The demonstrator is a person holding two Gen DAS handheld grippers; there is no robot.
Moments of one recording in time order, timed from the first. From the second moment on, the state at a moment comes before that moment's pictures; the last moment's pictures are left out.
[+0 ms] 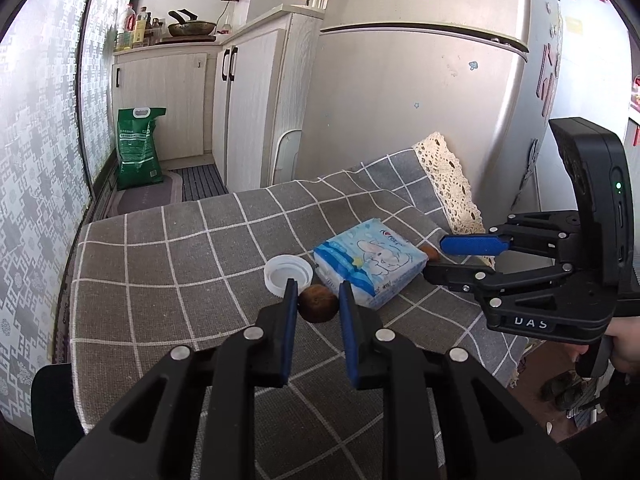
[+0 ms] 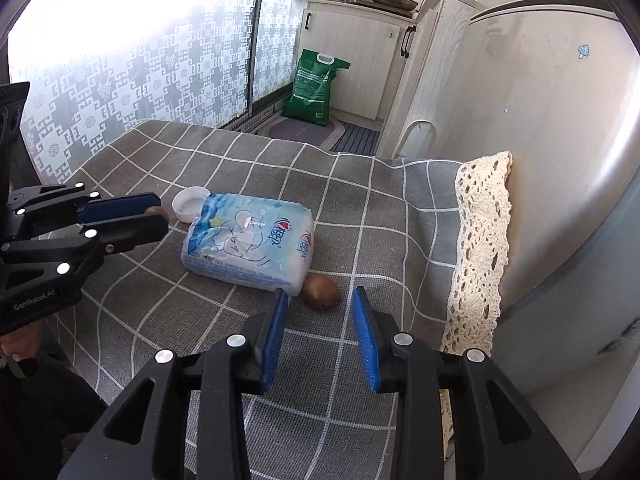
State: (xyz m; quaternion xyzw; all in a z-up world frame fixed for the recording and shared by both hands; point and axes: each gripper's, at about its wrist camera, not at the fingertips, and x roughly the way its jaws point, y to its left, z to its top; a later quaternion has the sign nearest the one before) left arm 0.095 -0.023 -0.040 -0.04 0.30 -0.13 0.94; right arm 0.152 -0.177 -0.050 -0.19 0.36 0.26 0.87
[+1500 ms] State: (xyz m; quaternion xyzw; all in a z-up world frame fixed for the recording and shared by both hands) left arm 0.031 0.108 -0.013 -0.12 0.23 -0.06 0.96; right arm 0.118 -0.054 -0.030 -0.22 0.35 0.32 0.85
